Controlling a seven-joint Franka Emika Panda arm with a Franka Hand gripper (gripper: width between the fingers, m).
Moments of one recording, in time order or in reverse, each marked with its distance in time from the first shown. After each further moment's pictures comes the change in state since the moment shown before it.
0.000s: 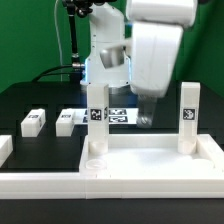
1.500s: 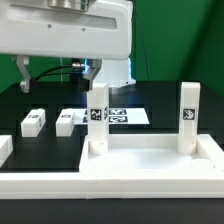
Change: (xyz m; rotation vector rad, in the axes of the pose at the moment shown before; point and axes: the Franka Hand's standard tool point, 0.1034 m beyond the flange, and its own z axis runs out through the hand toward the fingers) arm -0.146 -0.013 -0.010 0.100 0.036 1.054
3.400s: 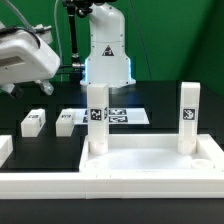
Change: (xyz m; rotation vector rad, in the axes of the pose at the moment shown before) arm -0.132 -0.005 0.032 0.464 -0.590 0.838
